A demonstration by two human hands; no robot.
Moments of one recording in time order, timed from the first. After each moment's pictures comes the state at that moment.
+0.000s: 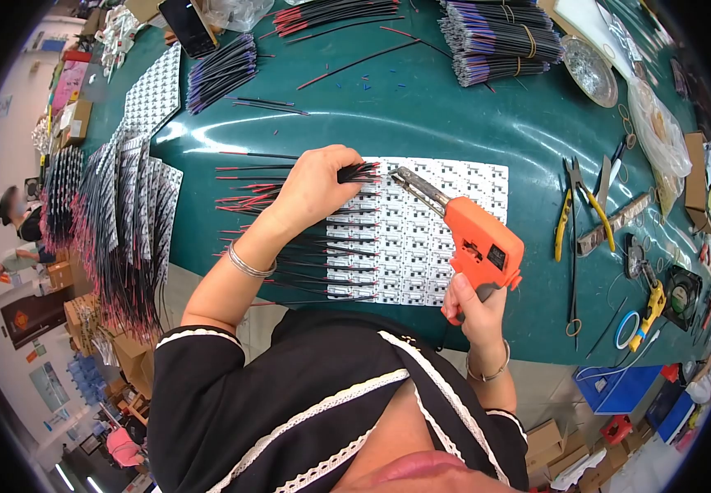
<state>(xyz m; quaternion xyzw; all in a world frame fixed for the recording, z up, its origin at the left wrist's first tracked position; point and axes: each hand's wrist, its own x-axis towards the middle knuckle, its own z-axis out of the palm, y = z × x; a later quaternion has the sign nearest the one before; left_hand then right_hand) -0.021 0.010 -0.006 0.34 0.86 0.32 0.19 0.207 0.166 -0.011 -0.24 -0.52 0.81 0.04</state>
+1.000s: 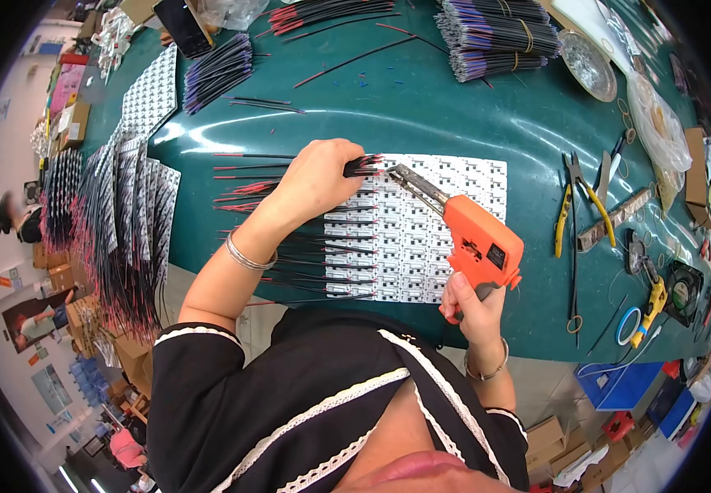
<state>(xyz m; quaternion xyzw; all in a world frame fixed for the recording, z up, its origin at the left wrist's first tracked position) -0.025 0.018 -0.003 0.40 0.86 0.28 0.16 0.212 0.165 -0.016 -0.24 -0.51 0.83 0.04</state>
